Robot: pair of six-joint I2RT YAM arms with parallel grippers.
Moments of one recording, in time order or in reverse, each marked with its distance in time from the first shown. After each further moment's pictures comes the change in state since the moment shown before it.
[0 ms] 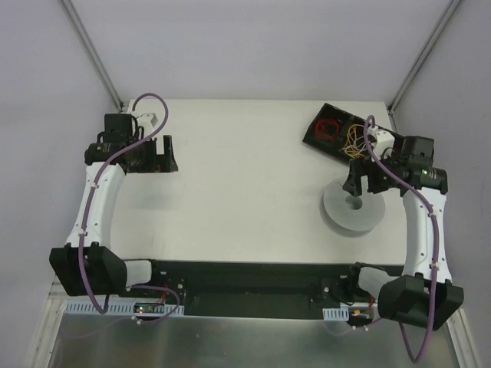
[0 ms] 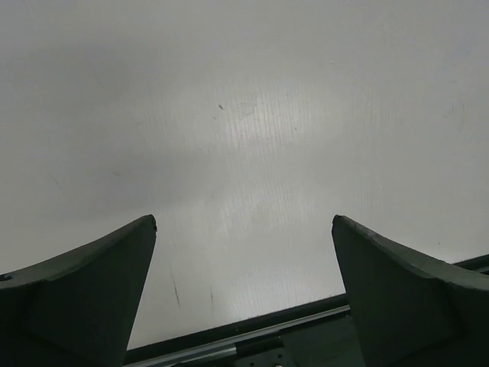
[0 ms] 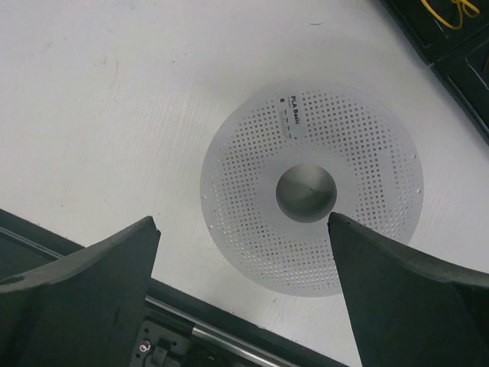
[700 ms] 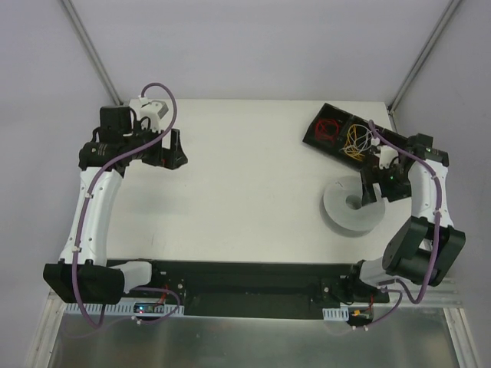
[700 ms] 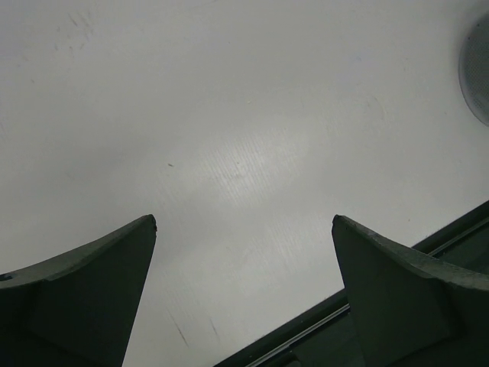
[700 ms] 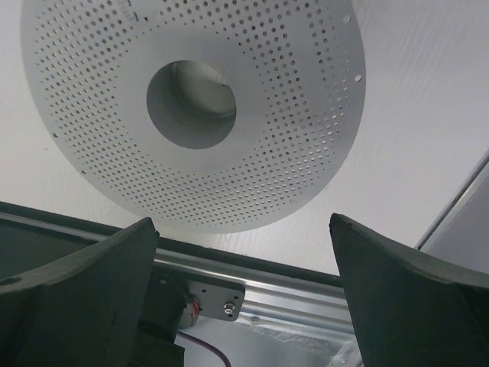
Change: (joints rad) left arm -0.061 -0.064 0.120 0.007 0.174 0.111; right arm -0.108 0.308 0.092 -0.172 0.260 -0.160
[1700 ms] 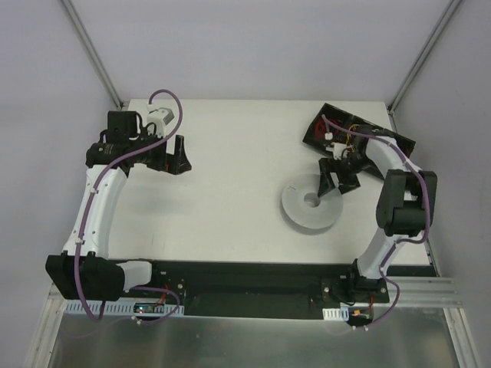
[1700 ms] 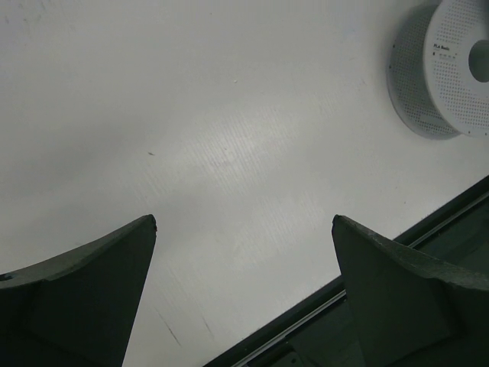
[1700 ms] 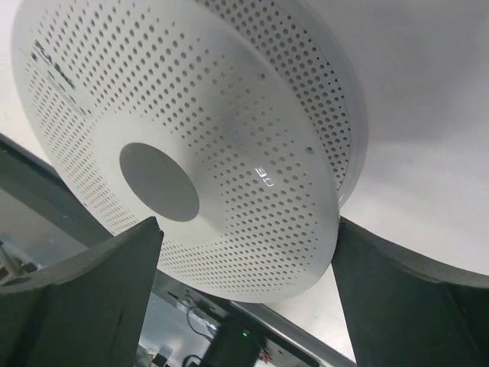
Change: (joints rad) left arm -0.013 0.019 -0.068 0.014 0.050 0.018; right arm 0.261 0.383 0.083 0.066 -0.223 0.183
